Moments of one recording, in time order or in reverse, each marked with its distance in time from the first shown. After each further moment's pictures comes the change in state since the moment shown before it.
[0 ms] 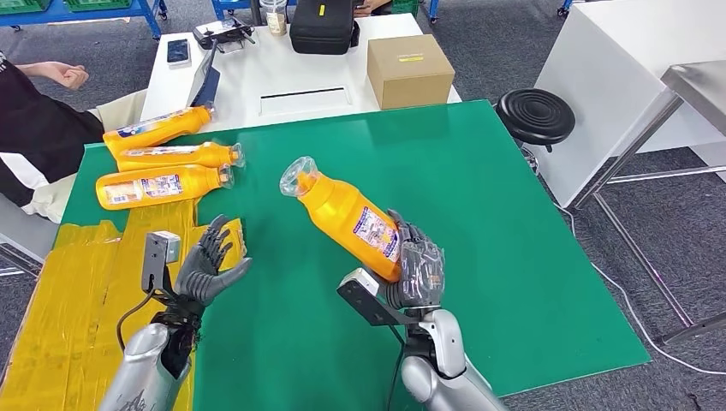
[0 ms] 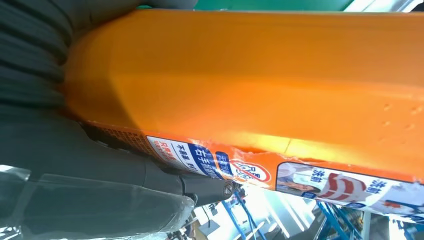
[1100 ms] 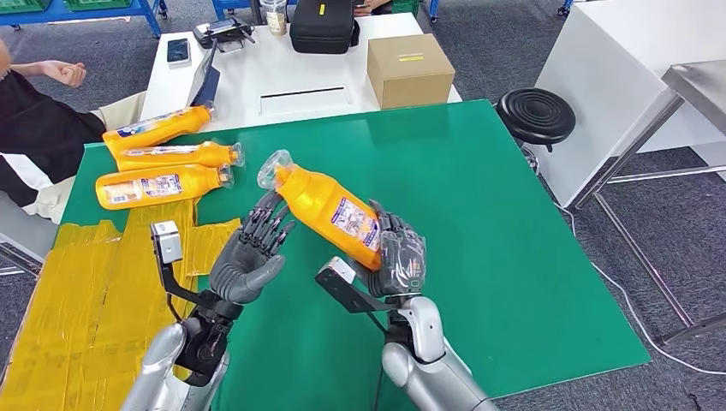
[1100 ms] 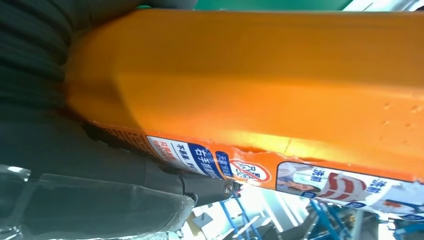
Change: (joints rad) left arm 0.082 -0.014 -0.304 -0.358 0.408 -0.063 0.083; right arm -0.099 0.097 -0.008 0.150 0.102 -0.016 0.011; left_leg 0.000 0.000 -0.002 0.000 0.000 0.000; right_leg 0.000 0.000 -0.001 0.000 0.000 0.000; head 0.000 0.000
